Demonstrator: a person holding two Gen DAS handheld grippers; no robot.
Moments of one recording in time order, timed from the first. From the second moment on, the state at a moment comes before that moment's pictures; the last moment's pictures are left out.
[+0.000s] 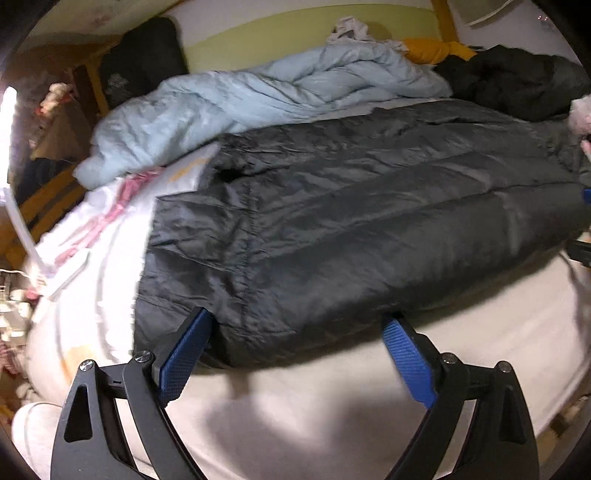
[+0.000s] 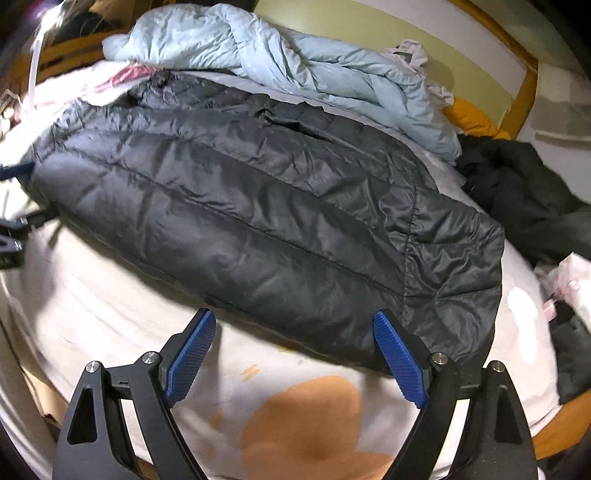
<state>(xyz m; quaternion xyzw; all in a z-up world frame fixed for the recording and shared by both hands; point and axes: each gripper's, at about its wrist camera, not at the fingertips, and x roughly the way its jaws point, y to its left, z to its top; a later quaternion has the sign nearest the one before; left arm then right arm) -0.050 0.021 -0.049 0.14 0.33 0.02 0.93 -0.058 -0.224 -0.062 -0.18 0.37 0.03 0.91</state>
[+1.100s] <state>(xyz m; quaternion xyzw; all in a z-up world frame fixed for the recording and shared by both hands) -0.055 0.050 -0.013 0.13 0.31 0.06 0.94 -0.079 -0.235 -0.027 -0.16 0.28 -0.02 0.95</state>
